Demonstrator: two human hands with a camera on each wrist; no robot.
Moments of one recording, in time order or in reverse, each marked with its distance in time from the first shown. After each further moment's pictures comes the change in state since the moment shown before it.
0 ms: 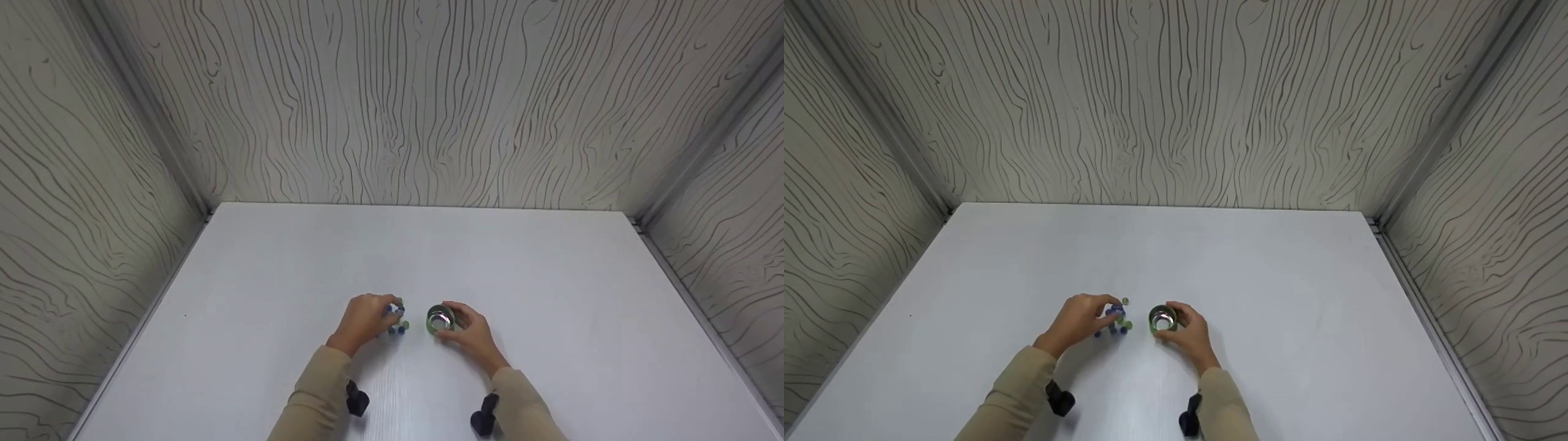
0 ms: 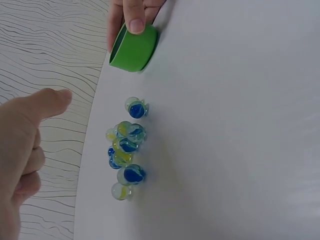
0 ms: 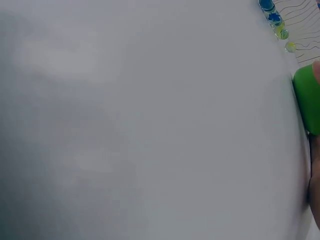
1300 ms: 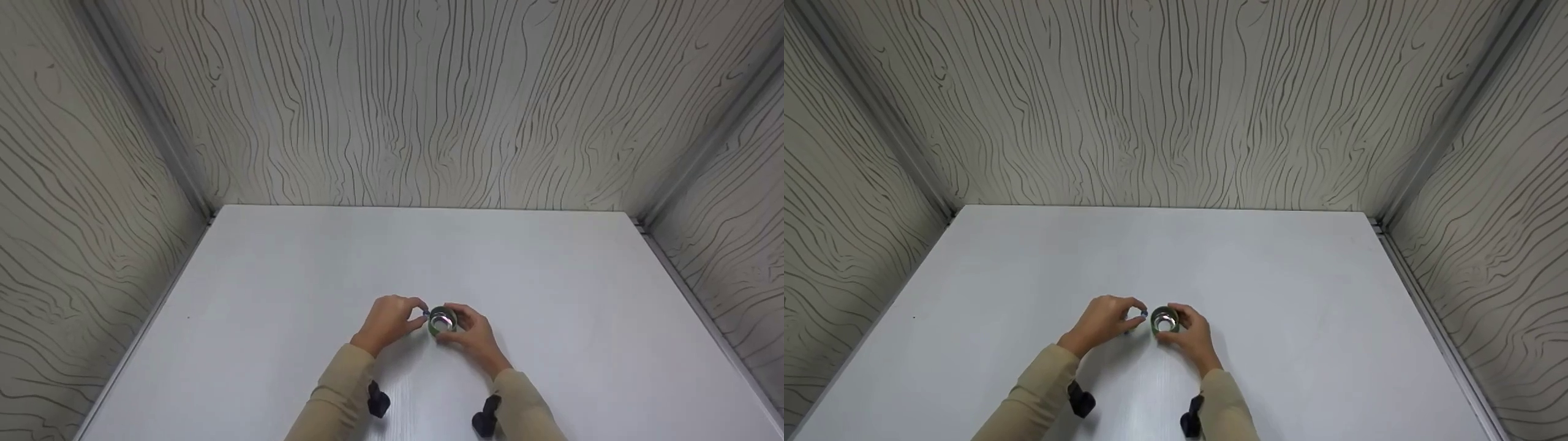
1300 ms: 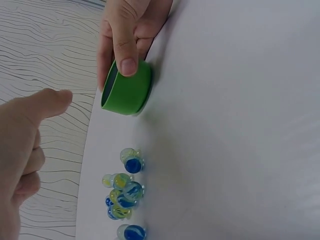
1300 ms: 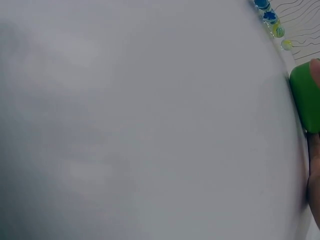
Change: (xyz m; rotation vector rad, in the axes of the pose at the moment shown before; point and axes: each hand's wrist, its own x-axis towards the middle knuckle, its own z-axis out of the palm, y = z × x) left_hand 0.018 0.028 0.014 0.072 -0.034 0.098; right_hand 0.001 -0.001 0.000 0.011 0.003 0.019
